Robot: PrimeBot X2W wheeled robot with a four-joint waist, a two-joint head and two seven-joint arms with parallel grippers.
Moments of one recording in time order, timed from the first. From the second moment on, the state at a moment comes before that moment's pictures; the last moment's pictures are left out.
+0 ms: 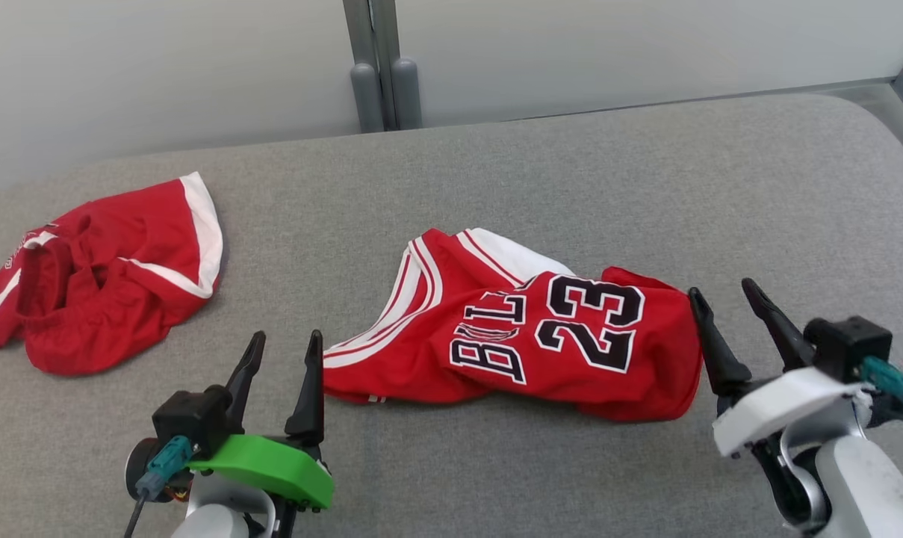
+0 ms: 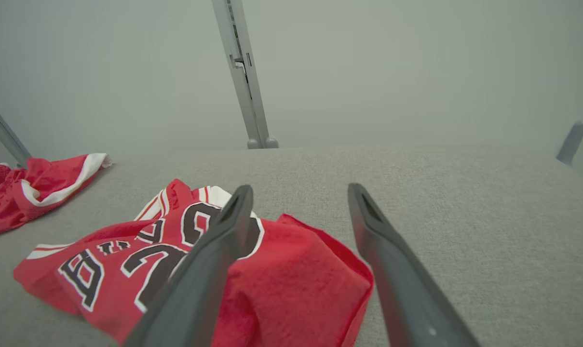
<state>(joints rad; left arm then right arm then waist) -0.16 0.31 -0.53 0.16 -0.66 0.18 -0.25 -0.12 -0.23 0.12 0.16 0.35 0.13 -0.13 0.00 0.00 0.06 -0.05</state>
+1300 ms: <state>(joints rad) -0.35 0.23 -0.57 0.22 -0.62 0.12 -0.26 -0.84 -0.42 0.15 0.66 0.53 0.13 0.24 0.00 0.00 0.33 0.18</state>
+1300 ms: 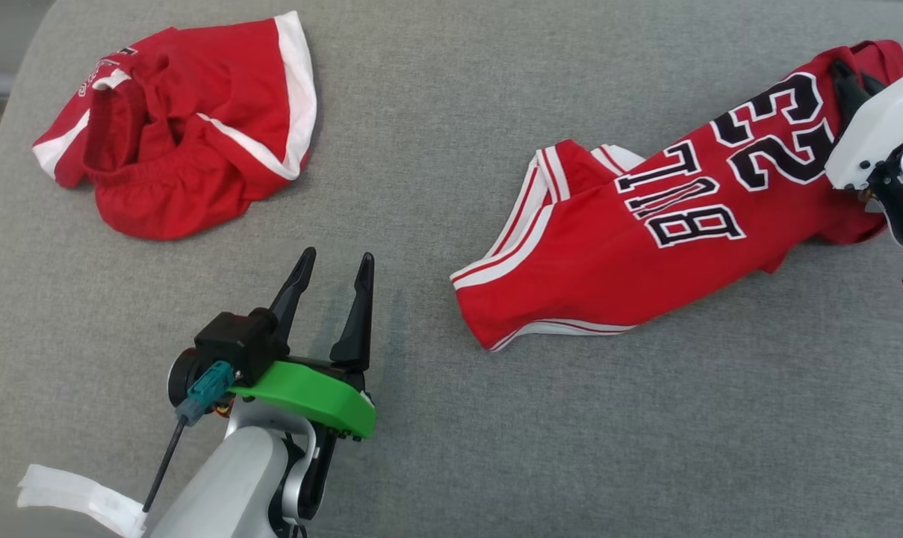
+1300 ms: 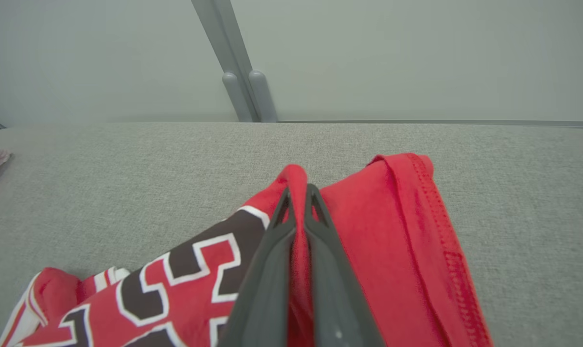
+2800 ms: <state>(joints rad) -0.23 0.27 -0.69 0.29 -0.74 0.03 0.09 -0.10 -0.18 -0.03 0.21 0.47 0.13 -0.20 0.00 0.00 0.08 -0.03</state>
